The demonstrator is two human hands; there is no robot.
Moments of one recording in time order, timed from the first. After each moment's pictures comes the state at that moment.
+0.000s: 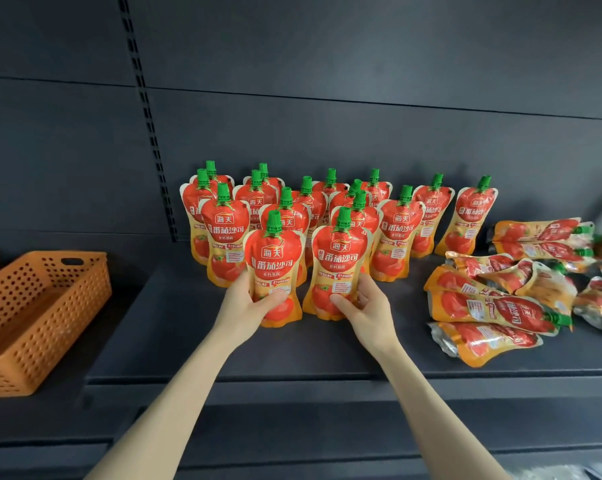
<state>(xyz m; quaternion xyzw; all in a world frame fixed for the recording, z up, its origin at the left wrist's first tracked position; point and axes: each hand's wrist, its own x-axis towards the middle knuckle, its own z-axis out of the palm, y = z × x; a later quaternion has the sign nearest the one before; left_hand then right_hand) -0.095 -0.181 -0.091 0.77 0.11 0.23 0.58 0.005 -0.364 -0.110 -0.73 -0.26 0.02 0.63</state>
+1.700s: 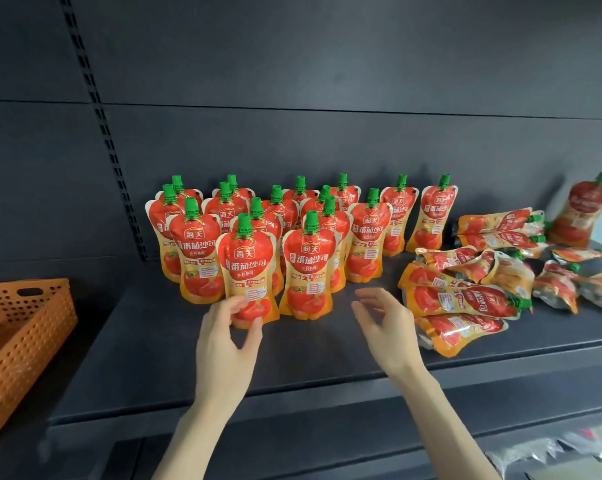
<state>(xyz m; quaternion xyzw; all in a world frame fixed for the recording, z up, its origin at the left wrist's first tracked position) -0.130 -0.221 -0.096 0.82 0.12 0.39 0.41 -0.023 -0.416 -0.084 -0.83 -0.19 -0.12 0.52</state>
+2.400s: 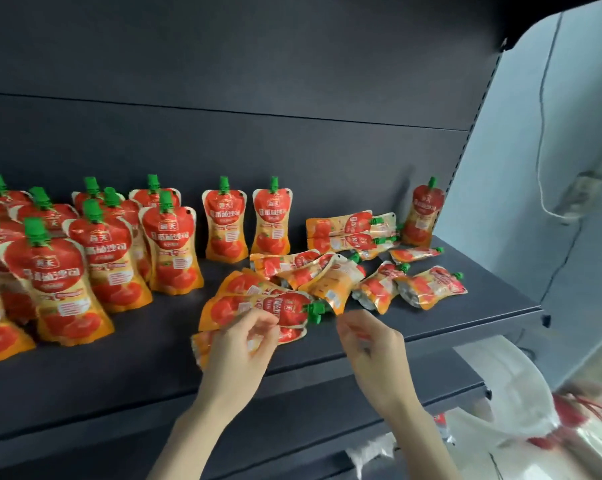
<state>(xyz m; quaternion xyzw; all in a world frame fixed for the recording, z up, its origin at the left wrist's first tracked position) 0.001 -0.517 -0.075 0.84 0.00 0.26 0.47 0.044 -0.704 -0.064 -0.84 -0.18 -0.11 0.50</state>
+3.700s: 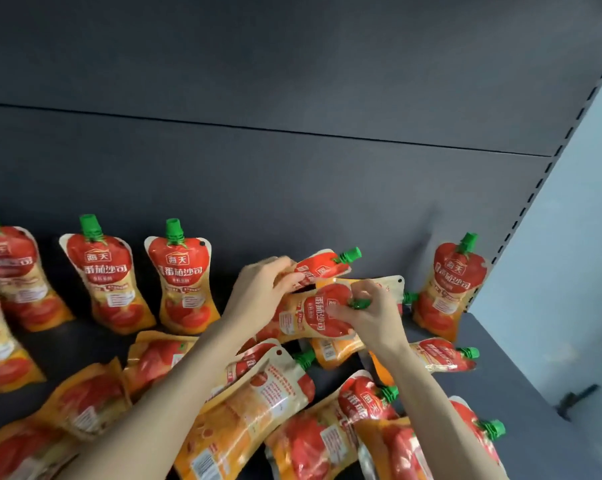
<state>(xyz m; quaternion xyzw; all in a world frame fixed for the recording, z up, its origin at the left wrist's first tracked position) 0.349 -0.576 -0.043 0.89 0.02 0.31 0.33 0.408 -0.757 -0.051 -0.81 -0.18 0.04 0.55</state>
